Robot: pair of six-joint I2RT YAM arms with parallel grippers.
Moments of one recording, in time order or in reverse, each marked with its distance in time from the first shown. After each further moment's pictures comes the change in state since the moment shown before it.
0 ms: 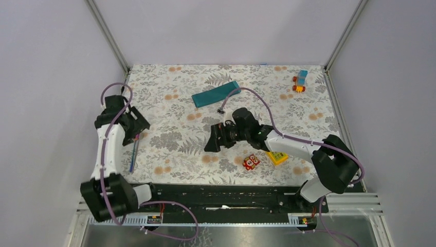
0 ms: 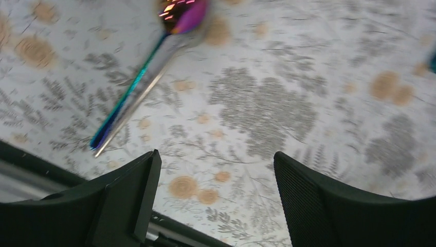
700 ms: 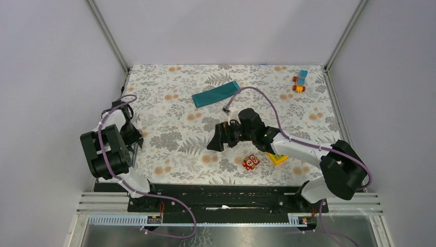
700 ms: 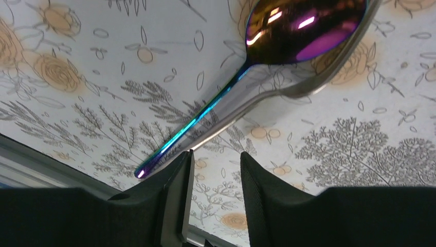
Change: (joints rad) left arm 0.133 0.468 -0.017 0.030 -0.131 0.135; right arm -0.026 -0.083 -0.079 0.047 0.024 -0.020
